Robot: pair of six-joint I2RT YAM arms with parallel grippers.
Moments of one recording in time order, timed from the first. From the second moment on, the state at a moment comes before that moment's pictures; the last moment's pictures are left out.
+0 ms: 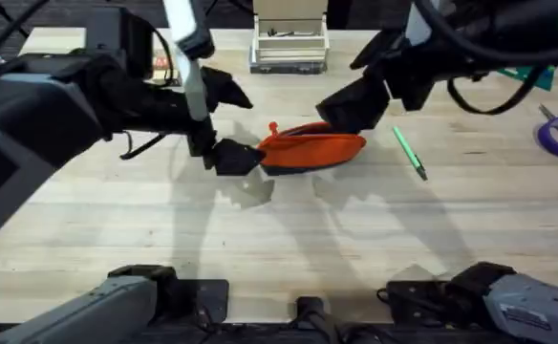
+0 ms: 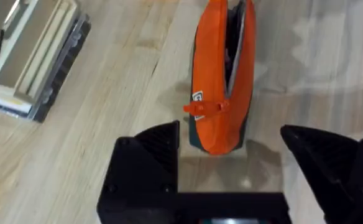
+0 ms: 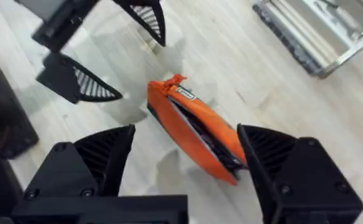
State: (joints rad) left arm -0.02 1.26 0.89 -0.72 0.86 1.02; right arm 0.45 1.27 1.35 -0.90 -0.37 -0.33
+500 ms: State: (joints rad) left arm 0.01 1.23 0.89 -0.79 0.84 1.02; right arm 0.45 1.27 1.36 -0.93 -0.36 -0.97
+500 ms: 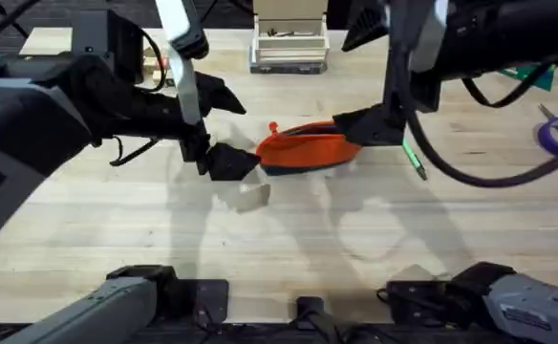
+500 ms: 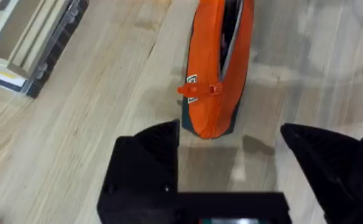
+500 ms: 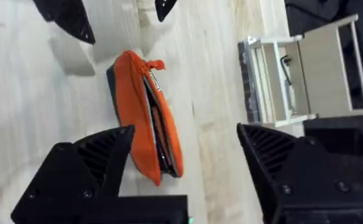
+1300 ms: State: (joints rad) left arm 0.01 1.23 0.89 -0.79 0.84 1.02; right arm 0.45 1.27 1.36 -0.94 -0.36 -1.06
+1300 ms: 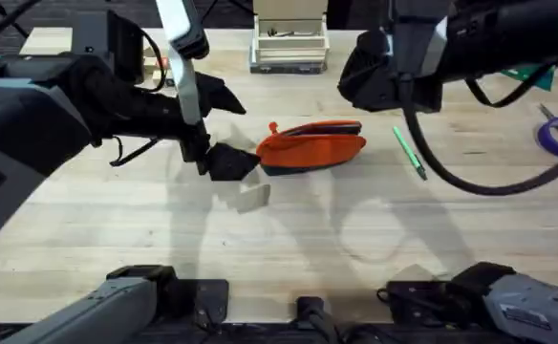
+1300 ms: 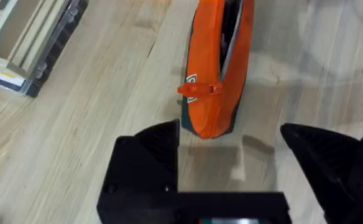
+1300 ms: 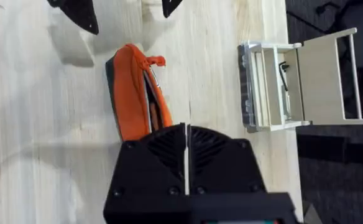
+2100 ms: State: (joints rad) left arm 0.01 1.23 0.89 -0.79 0.84 1.02; right arm 0.45 1.42 1.36 -1.03 -0.36 -1.06
